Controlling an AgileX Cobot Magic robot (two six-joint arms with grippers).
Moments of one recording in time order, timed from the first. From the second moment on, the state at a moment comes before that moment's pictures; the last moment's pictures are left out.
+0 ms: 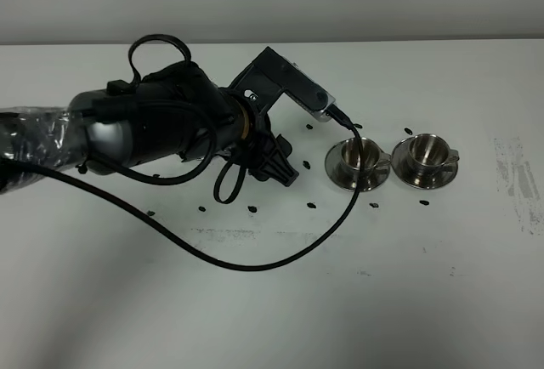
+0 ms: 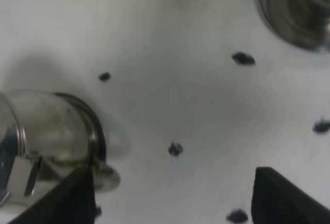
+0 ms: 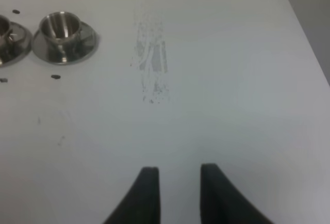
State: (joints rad) left arm -0.68 1.95 -1.30 0.49 0.37 -0.21; right arm -0.05 0.06 -0.52 -0.04 1.11 -0.07
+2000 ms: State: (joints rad) left arm -0.59 2.03 -1.30 0.67 0.62 -0.46; right arm -0.05 0.06 -0.52 -0.04 1.11 -0.07
